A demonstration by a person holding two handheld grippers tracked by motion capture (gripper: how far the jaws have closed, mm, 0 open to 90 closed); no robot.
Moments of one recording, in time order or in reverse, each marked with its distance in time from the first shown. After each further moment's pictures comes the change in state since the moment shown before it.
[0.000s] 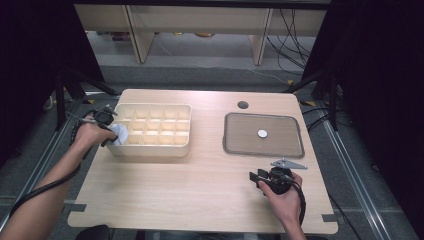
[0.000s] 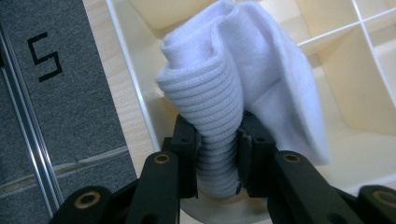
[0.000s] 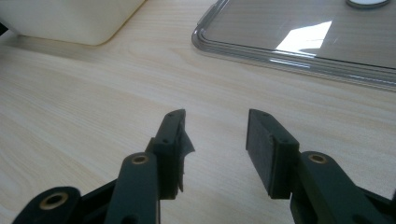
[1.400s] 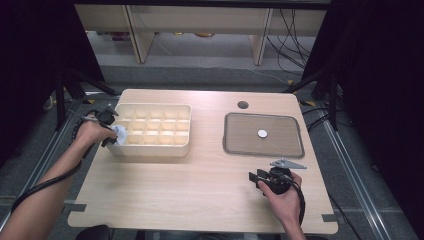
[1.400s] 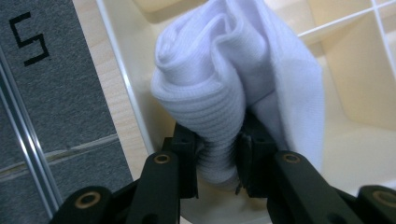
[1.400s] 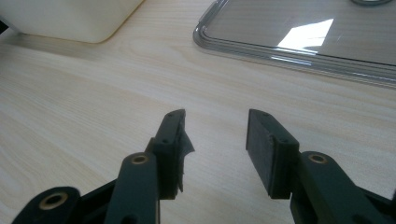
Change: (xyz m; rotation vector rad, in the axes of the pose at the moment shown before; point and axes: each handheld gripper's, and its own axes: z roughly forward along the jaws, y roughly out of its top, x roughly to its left) left arm 0.004 0.005 0.004 0.082 -0.028 -0.001; right arm 0.004 0.000 0.001 0.011 -0.004 0.036
